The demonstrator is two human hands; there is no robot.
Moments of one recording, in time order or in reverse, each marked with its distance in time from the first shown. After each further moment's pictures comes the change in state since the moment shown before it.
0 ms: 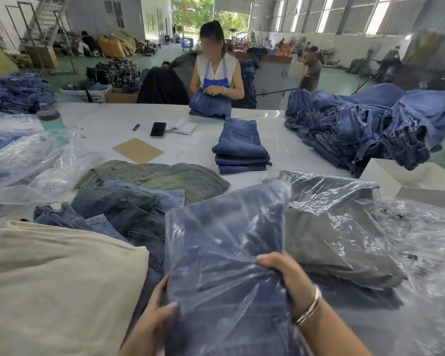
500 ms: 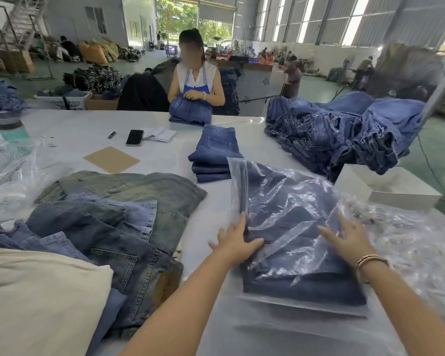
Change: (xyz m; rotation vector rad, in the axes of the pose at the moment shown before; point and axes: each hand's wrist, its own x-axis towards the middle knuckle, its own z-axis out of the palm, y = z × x) left_hand 0.130 0.017 0.227 1.129 -0.338 0.114; right_hand 0.081 -0.077 -0.233 -1.226 0.631 -0.195
